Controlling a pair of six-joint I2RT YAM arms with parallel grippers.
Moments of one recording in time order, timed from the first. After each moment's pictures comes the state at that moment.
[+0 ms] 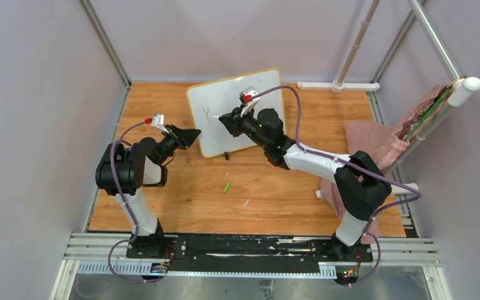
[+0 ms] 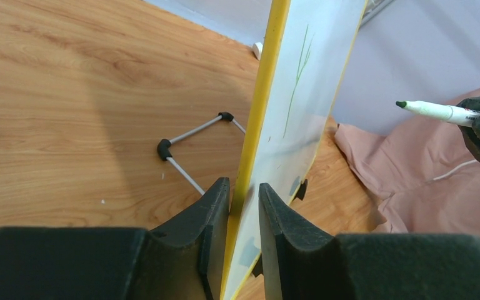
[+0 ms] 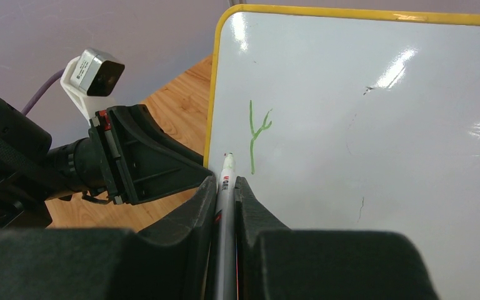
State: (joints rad) left arm 0.04 1.84 0.46 1.50 0.67 -0.78; right arm 0.76 1.71 1.11 0.63 -0.10 0.20
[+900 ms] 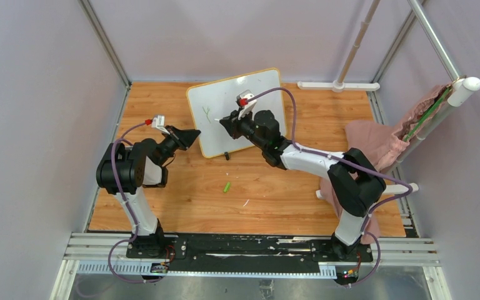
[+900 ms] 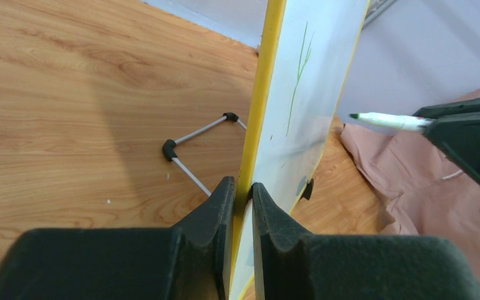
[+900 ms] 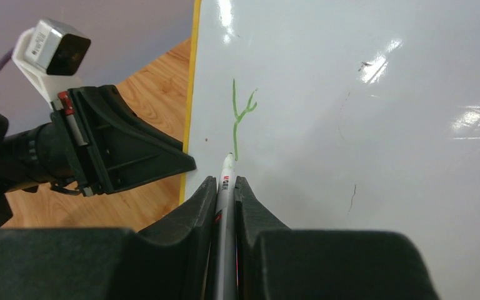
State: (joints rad) left arm 0.04 1.86 0.45 1.52 0.66 -0.76; right arm 0.76 1.75 1.11 0.63 -0.08 0.16
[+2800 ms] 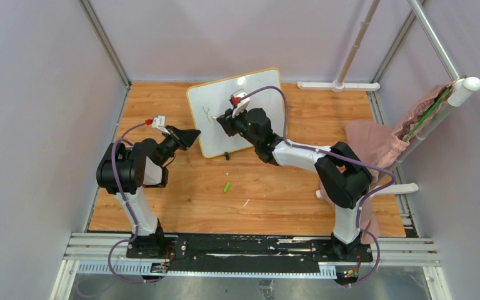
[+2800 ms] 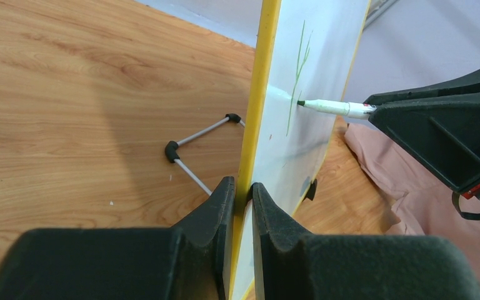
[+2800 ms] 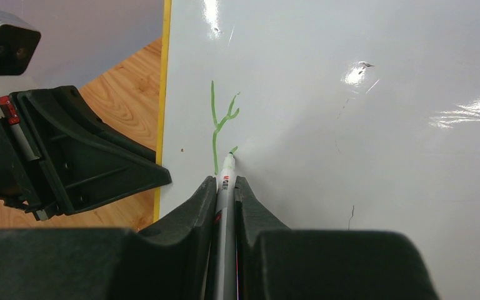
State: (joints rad) left arm 0.03 1.86 0.45 1.52 0.65 -0.74; right arm 0.76 1.88 1.20 0.63 -0.04 0.12
